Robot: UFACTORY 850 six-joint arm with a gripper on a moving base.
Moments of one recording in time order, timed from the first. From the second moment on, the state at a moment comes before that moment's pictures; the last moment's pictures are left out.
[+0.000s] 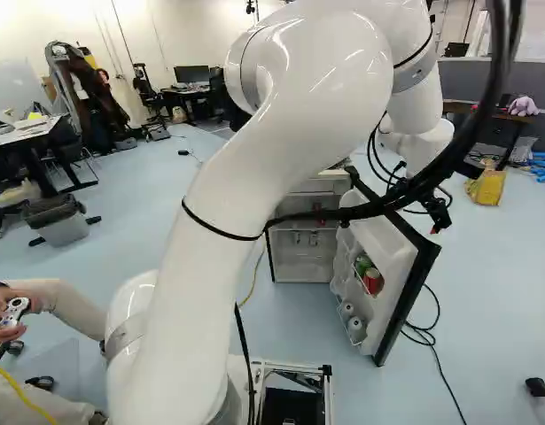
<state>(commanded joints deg) -49.1 -38.0 -84.7 9.6 -23.5 0.0</state>
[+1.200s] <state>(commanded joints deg) -49.5 -37.0 -83.3 9.6 -23.8 0.0</state>
